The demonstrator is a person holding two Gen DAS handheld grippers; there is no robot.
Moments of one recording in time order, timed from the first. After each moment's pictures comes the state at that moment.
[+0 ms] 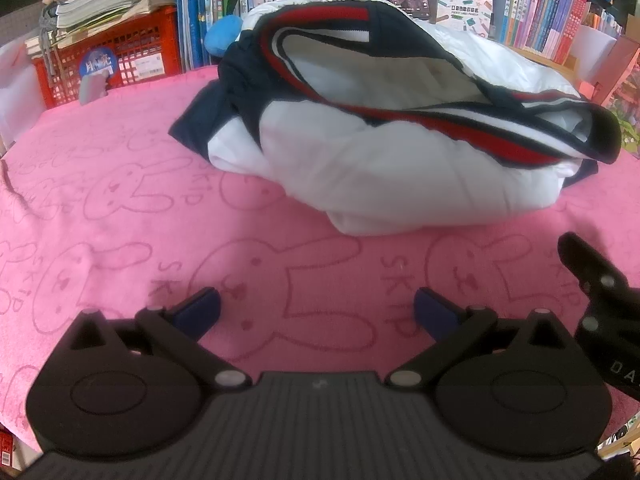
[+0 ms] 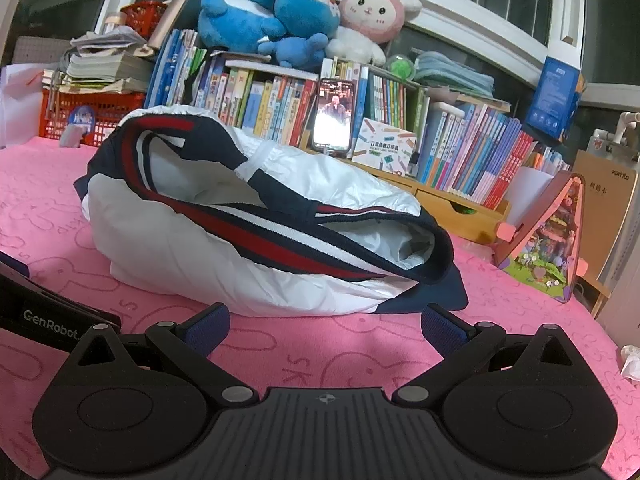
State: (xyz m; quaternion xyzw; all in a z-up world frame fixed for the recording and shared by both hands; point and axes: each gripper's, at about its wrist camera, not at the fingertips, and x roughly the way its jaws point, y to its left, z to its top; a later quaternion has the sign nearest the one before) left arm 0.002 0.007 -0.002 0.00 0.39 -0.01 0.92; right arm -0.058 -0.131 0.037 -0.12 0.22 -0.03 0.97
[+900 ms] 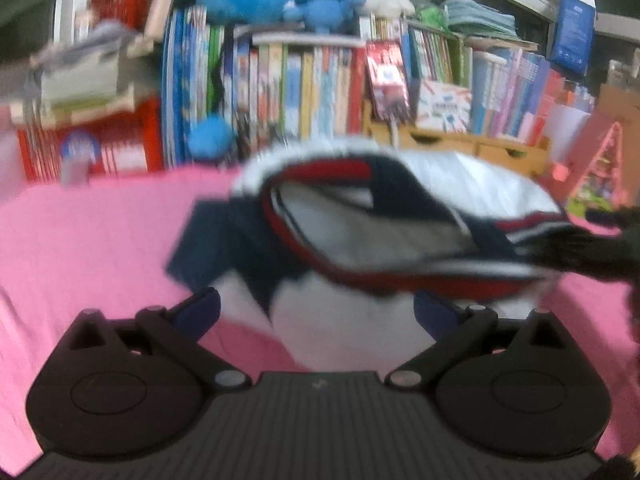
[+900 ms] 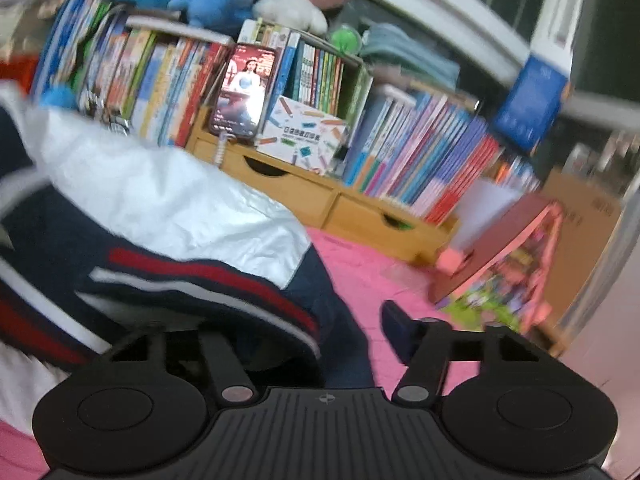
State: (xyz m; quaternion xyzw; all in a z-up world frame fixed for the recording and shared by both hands) left arm 0.049 0.025 0.052 0.00 0.27 -0.04 0.96; right arm 0.084 -0.217 0.051 -0.15 0.23 -0.12 0.95
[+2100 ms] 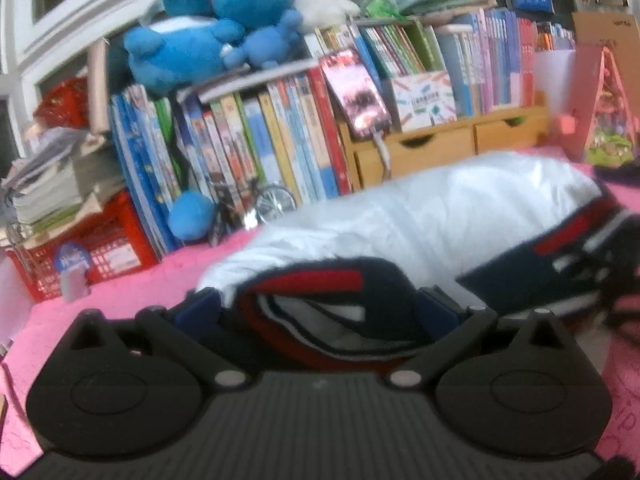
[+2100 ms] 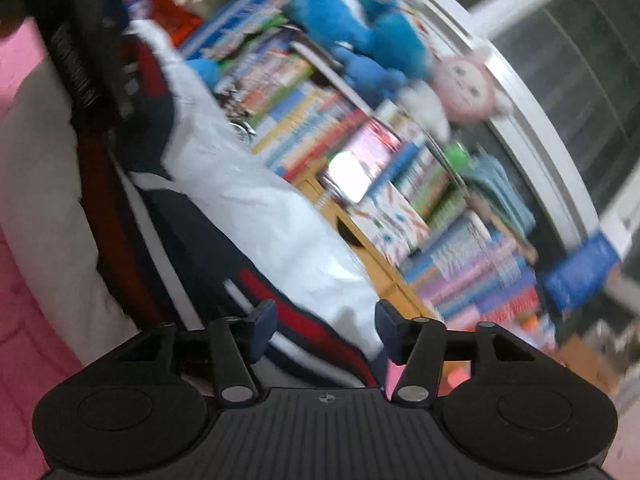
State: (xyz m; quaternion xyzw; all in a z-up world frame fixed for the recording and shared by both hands) left arm 0.080 -0.012 0.048 0.14 0.21 -0.05 0.97; right arm 0.034 -0.139 0.028 -0.43 0.14 0.00 0.89
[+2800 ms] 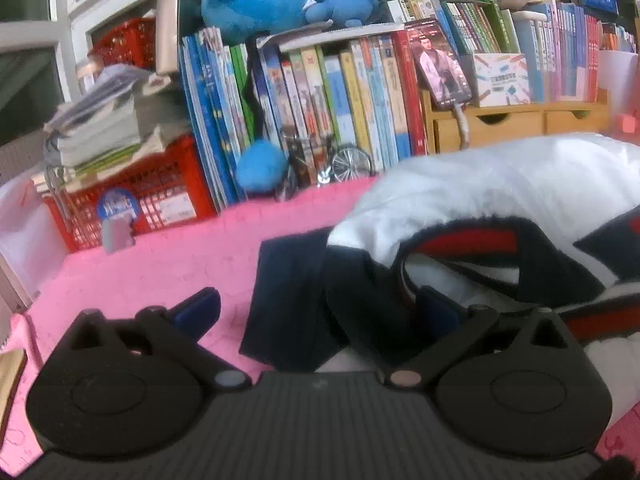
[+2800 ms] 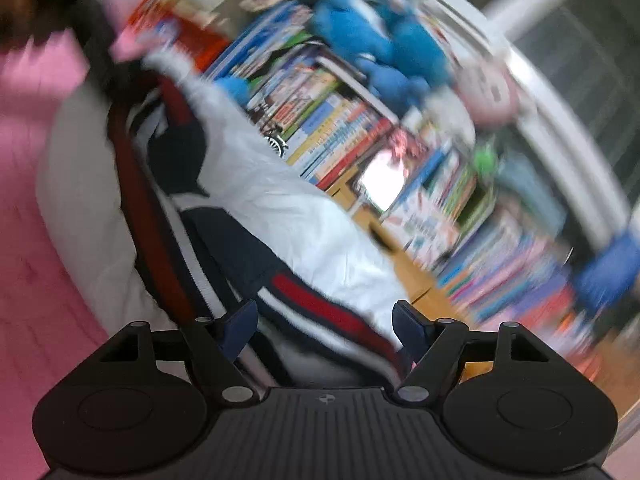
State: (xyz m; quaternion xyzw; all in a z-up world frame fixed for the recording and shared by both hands) left arm 0.094 0.047 0.023 0.11 0.25 0.01 0.96; right arm 0.012 -0.174 0.048 -0.33 0.17 0.07 0.92
